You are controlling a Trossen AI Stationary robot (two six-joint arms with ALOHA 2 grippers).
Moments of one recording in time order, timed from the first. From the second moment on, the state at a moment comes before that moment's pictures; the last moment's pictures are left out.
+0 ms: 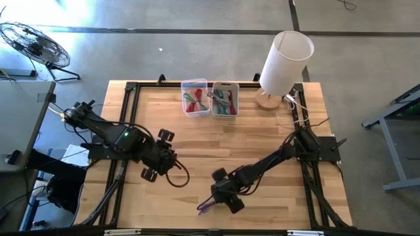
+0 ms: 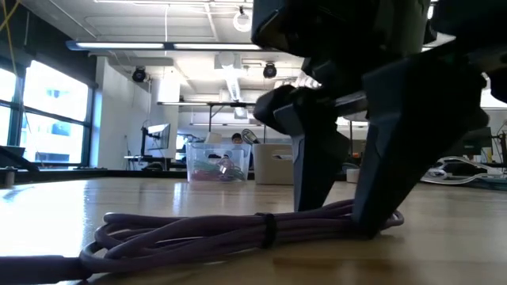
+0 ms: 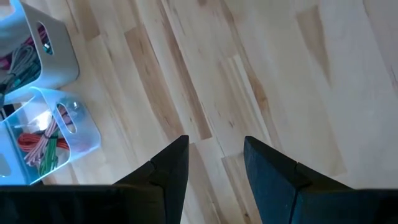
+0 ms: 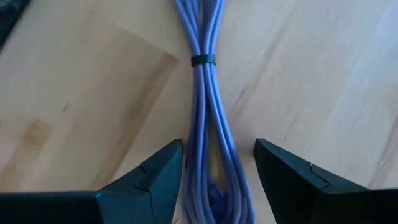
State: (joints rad) left arm -0.49 1.45 1.59 -1.39 -0.28 -0.06; right arm 0.46 2.11 1.43 -0.46 -0.05 -0.02
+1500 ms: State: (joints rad) left arm -0.59 1.45 1.59 -0.60 -0.78 0.11; right arm 0.70 1.44 1.54 -0.83 0.69 0.18
